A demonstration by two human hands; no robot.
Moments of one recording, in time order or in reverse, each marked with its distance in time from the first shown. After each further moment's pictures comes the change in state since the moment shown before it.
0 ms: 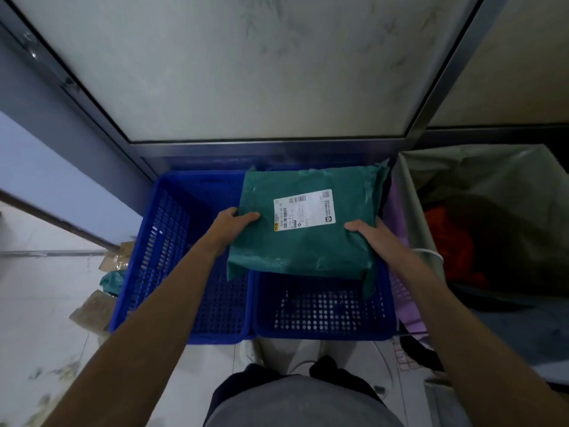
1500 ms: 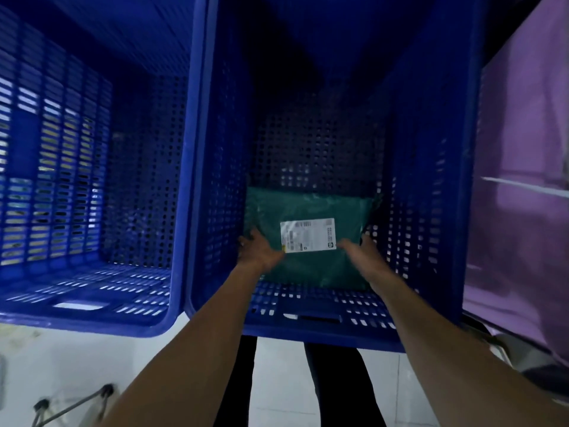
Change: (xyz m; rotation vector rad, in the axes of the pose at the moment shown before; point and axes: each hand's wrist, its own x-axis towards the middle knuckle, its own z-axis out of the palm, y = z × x) left_hand 0.163 -0.338 0.220 0.669 -0.225 -0.580; right_hand 0.200 0.352 0.019 -0.257 0.043 0.649
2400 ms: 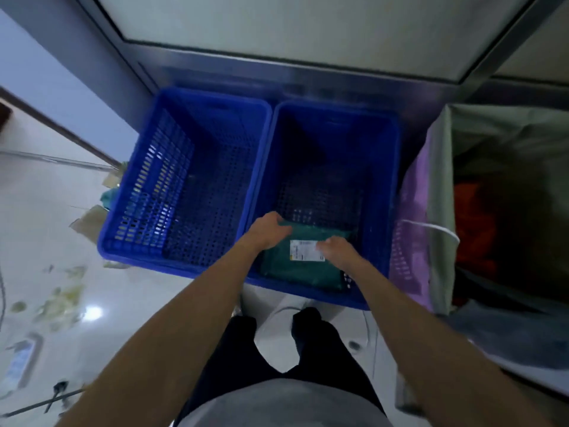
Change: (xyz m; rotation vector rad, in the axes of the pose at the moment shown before) left_hand -0.280 0.015 -0.135 -0.081 0.177 0.360; right_hand -0.256 -0.091 -0.017 -0.472 -0.058 -0.316
